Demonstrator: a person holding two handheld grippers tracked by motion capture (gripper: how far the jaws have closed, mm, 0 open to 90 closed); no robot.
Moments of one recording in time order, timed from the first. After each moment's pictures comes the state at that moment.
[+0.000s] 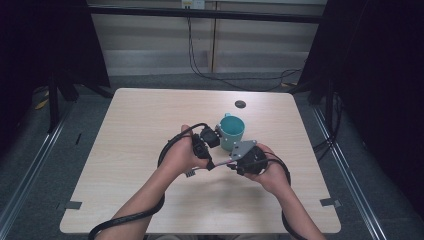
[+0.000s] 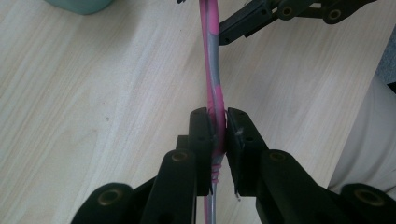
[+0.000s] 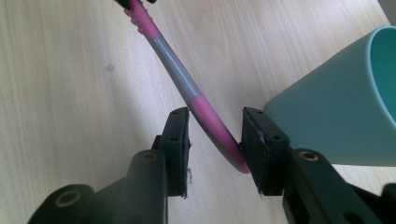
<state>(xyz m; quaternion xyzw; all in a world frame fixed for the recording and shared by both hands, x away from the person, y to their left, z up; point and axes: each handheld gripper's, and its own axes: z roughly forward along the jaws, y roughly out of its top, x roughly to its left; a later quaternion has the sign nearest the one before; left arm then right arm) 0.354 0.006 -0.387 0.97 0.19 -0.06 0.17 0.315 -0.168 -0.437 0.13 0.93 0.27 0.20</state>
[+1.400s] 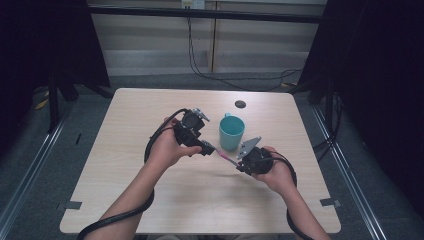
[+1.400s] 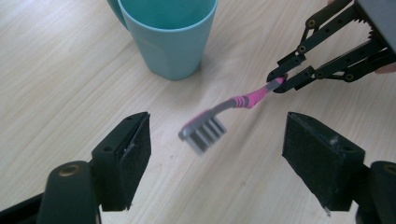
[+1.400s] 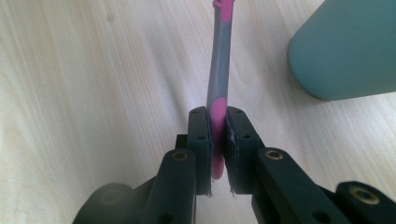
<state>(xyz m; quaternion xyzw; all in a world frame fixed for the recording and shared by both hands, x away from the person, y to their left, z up) 0.370 0.049 -0.365 0.92 0.26 0.03 0.31 0.320 -0.190 -0.447 0.20 0.94 0.23 0.12</state>
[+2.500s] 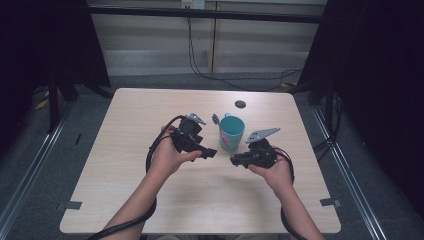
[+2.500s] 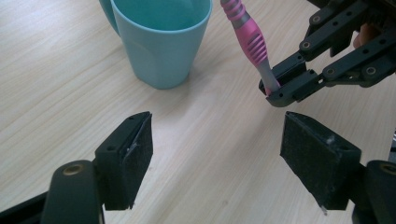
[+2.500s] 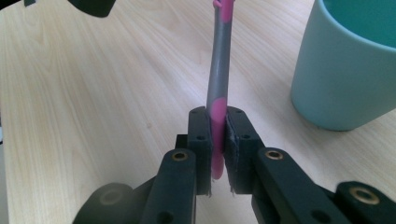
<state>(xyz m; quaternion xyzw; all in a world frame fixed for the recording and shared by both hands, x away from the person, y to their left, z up) 0.362 0.051 -0.385 0.88 0.29 0.00 0.37 0.321 -0.199 -0.433 0.33 0.85 0.40 0.05</state>
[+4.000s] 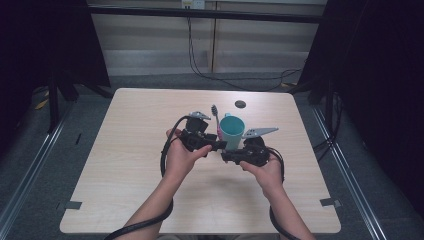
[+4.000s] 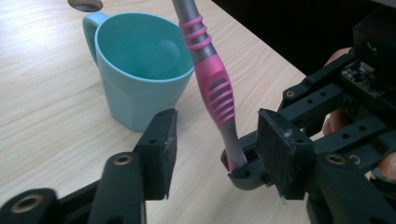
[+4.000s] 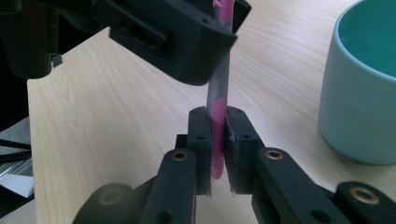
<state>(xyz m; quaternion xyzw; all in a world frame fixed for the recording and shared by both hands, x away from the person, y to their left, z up) 0.365 0.030 -0.393 0.82 0.34 -0.02 0.45 0.322 -0.180 -0.432 0.37 0.80 0.47 0.03</state>
